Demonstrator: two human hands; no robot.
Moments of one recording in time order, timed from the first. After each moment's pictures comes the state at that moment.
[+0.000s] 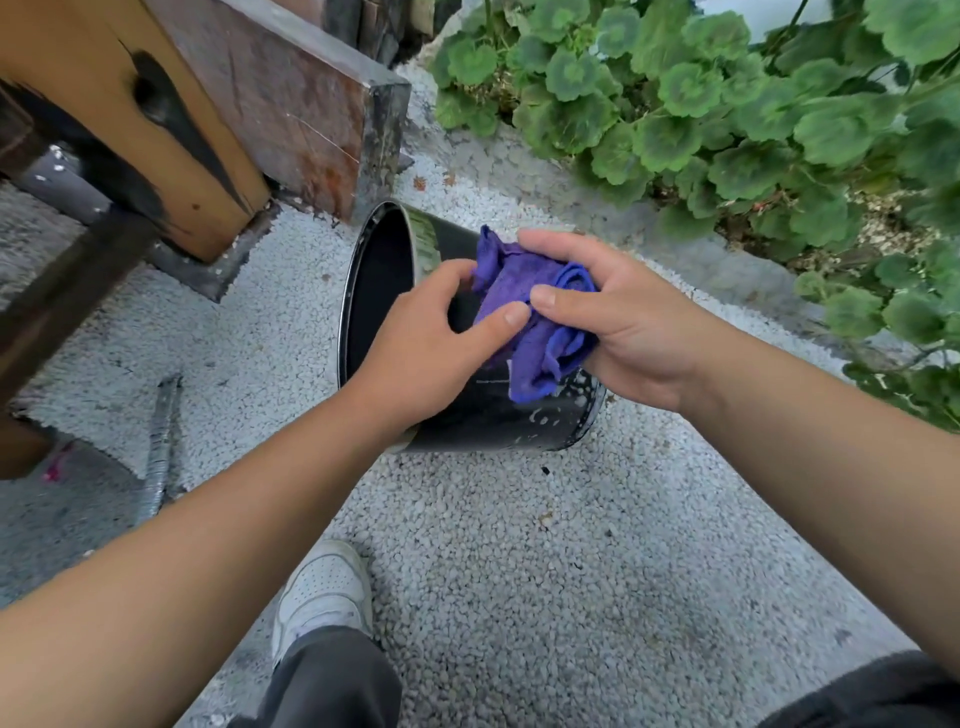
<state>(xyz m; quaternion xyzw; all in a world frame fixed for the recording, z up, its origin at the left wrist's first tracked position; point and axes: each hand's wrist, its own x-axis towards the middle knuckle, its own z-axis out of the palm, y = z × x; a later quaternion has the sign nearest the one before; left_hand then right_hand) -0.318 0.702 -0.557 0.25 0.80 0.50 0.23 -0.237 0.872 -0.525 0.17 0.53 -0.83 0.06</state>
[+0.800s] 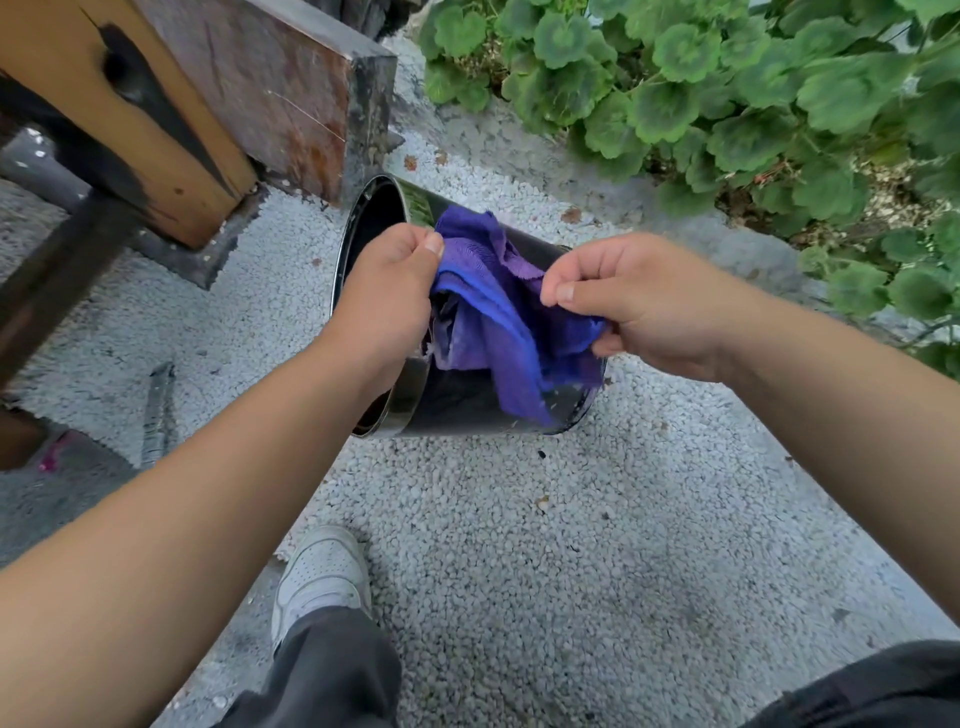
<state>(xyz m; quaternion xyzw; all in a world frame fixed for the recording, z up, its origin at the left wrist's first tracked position) -0.335 0.714 -0.559 0.09 0.75 0.61 0.26 -0.227 0.897 -0.522 0.19 0.72 -0.65 0.15</state>
